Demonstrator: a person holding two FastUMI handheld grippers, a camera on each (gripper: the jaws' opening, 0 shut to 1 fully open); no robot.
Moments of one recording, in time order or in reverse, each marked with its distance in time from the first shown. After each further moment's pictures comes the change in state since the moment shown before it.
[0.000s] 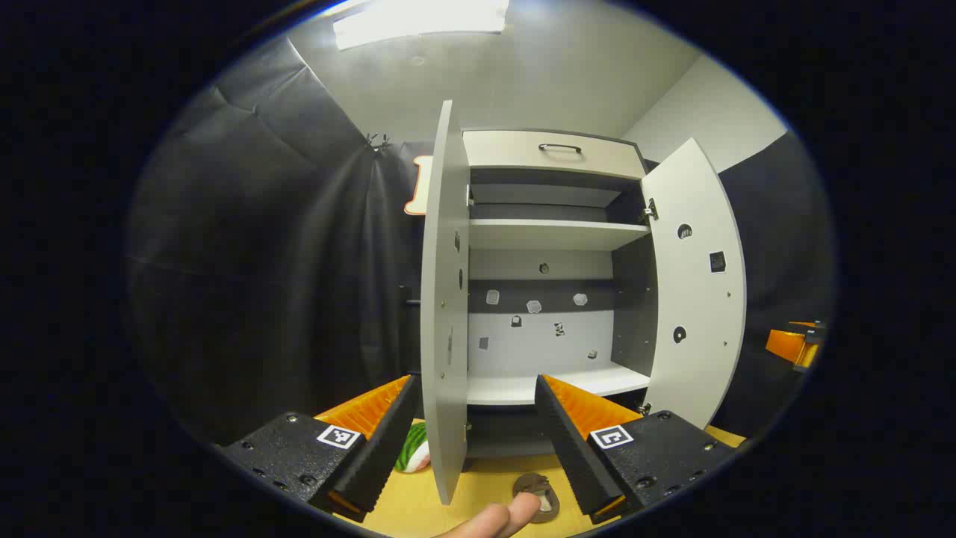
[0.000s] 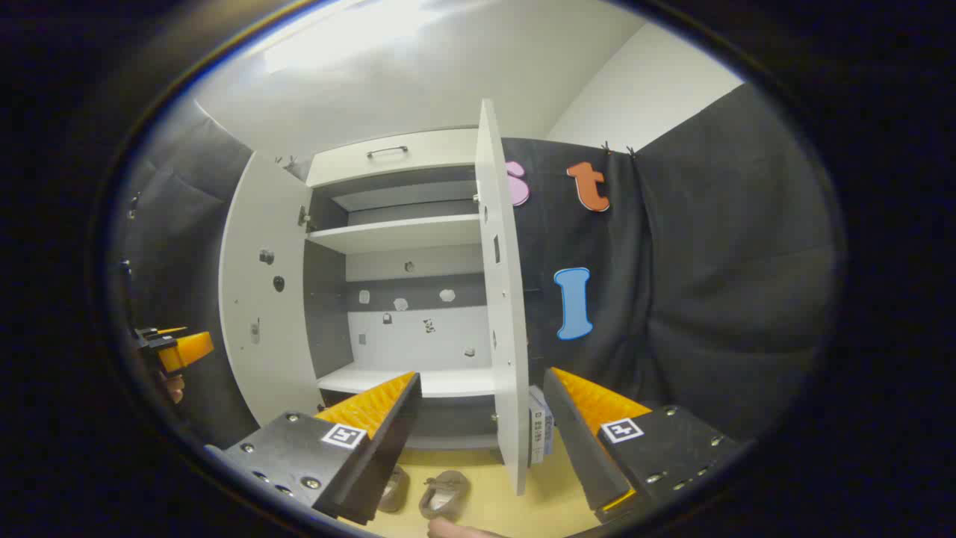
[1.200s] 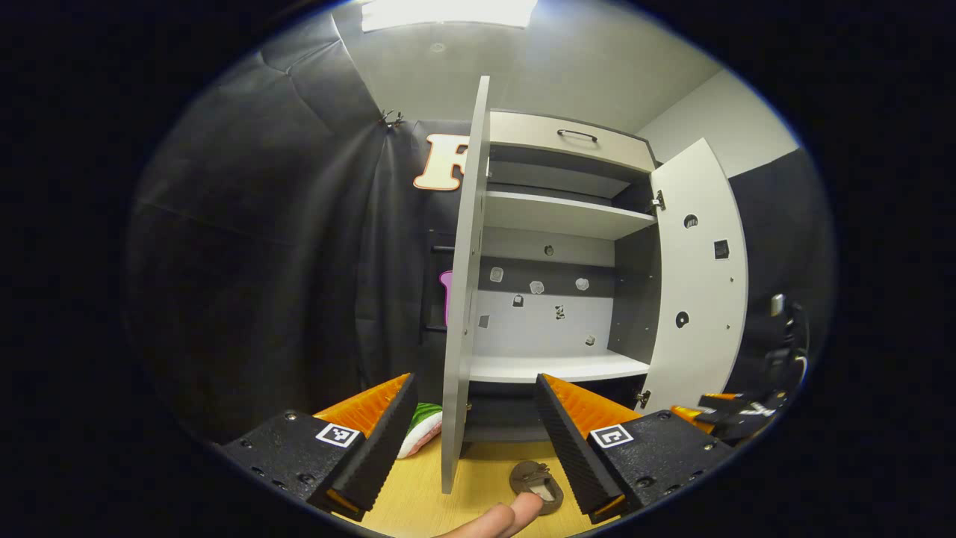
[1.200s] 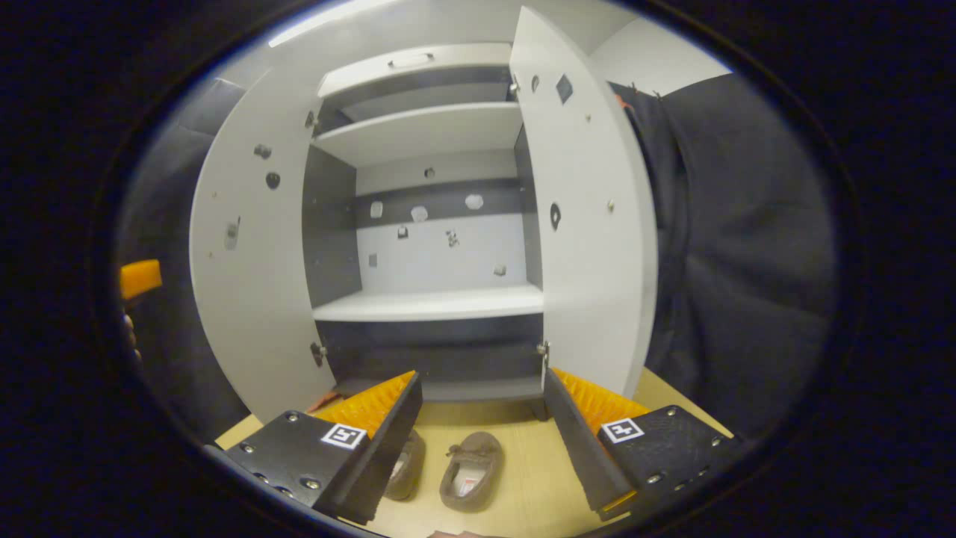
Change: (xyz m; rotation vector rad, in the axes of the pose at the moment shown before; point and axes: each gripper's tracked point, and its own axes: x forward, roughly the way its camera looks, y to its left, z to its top) left arm -0.013 0.037 -0.052 -0.058 0.010 -0.027; right arm 0.086 0.069 -0.226 -0.047 0.326 0.034
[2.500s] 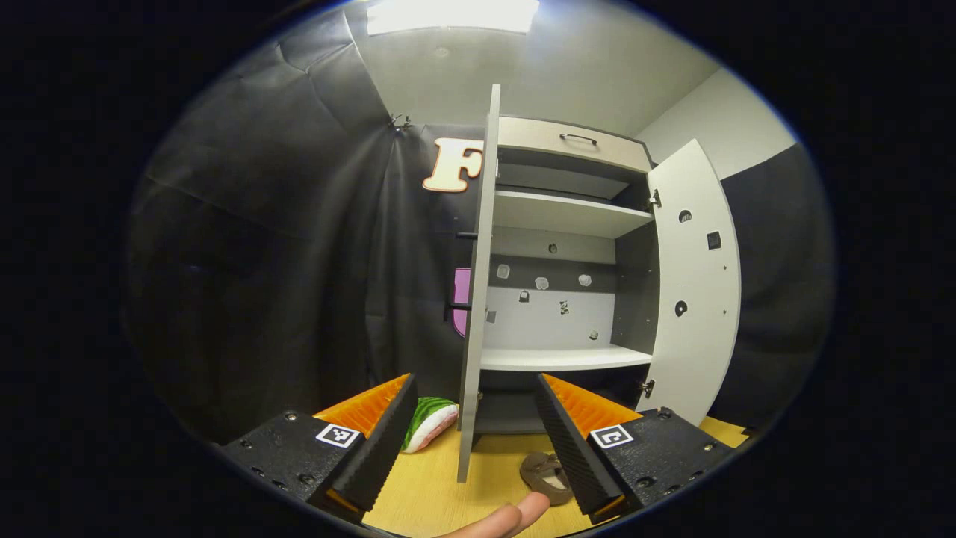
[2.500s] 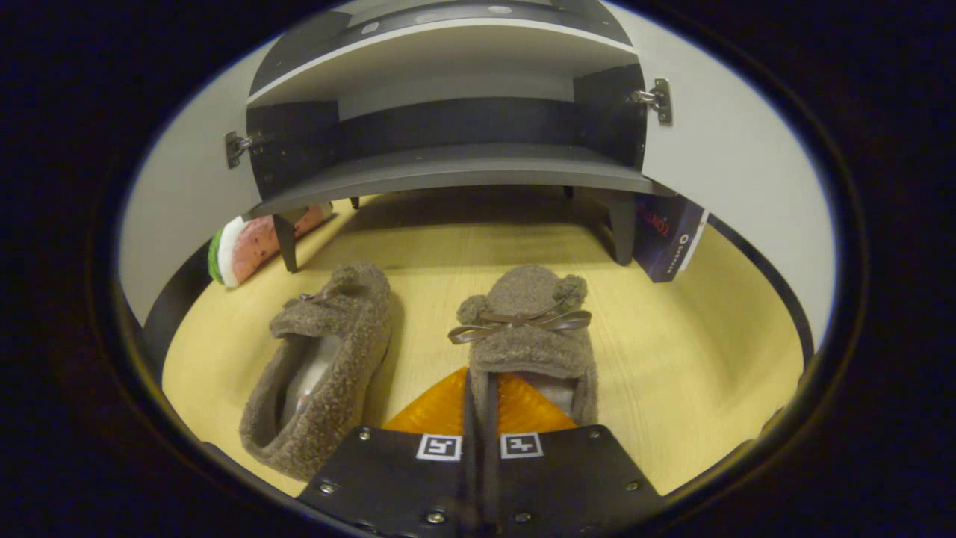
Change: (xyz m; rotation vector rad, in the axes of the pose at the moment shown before) left arm -0.027 0.019 -0.029 -0.011 -0.007 0.006; right arm 0.126 0.041 -0.268 0.000 0.459 0.043
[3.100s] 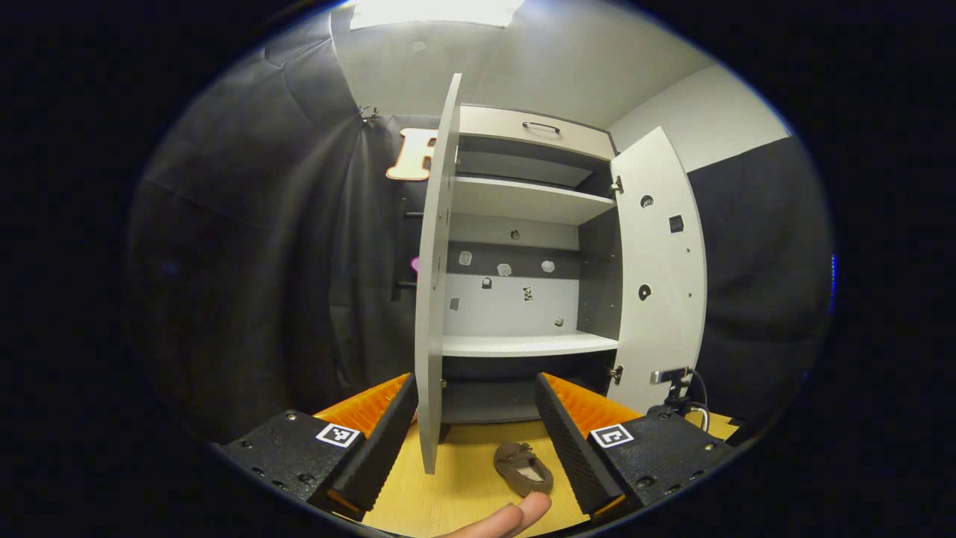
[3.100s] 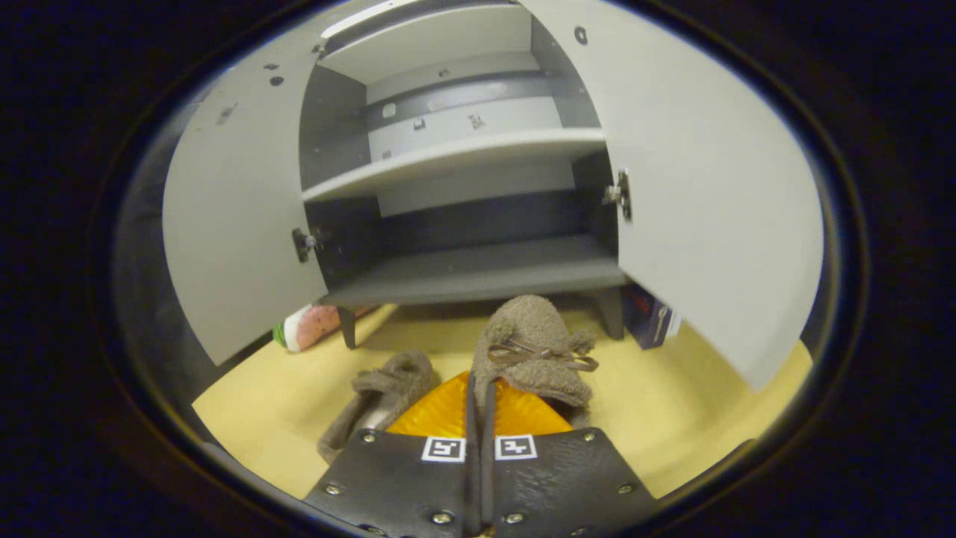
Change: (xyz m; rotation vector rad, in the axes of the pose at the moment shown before) left arm -0.003 -0.043 -0.020 0.004 0.017 -0.124; right arm -0.108 -0.004 0.105 0.004 -0.419 0.127
